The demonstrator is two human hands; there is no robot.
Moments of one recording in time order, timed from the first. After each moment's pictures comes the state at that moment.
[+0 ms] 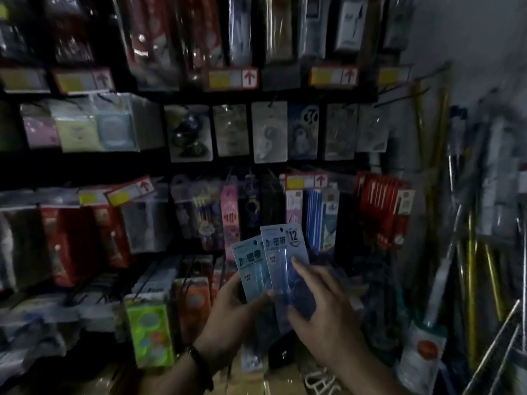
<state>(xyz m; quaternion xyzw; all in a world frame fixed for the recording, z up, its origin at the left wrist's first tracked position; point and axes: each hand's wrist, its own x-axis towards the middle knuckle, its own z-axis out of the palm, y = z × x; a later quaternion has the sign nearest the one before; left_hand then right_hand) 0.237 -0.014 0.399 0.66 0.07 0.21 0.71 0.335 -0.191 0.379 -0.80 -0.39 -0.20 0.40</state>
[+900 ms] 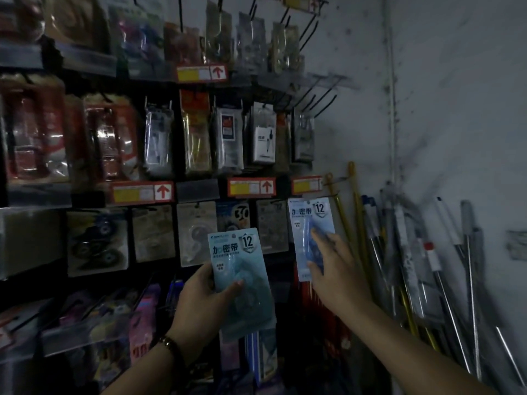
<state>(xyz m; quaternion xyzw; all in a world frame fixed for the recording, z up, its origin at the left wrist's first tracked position) 0.390 -0.041 0.590 0.74 -0.02 0.33 0.59 0.533 -0.266 0.583 -0.82 -0.24 -0.39 0.35</state>
